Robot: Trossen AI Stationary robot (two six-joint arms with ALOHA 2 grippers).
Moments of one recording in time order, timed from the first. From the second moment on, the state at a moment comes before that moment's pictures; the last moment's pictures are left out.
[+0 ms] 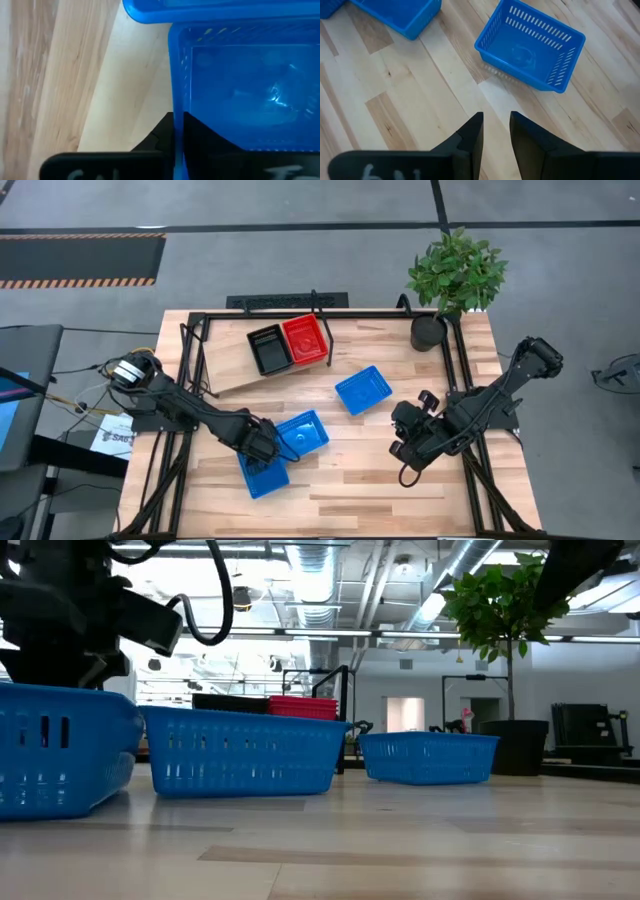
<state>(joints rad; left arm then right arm) -0.45 1.63 0.98 -0.90 -0.06 -0.85 0.62 1.39 1.21 -1.19 0.56 1.11</state>
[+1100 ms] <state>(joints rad) -0.30 1.43 1.14 -1.37 -0.11 -0.58 0.61 1.39 1.21 -1.17 0.58 1.10</state>
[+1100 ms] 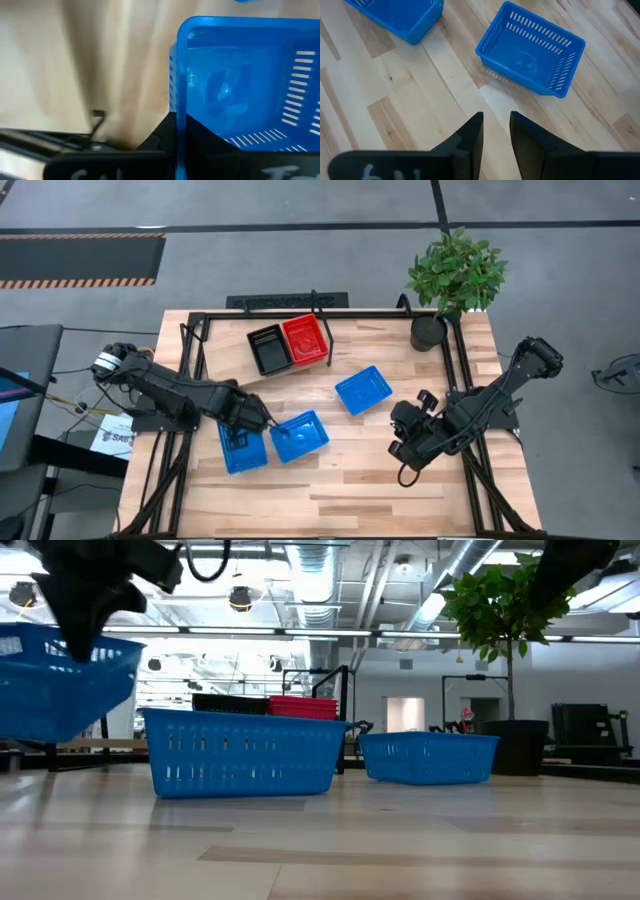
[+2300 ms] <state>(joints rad) 0.54 1.31 1.15 -1.31 -0.13 0.21 0.59 1.39 1.21 -1.17 0.58 1.02</state>
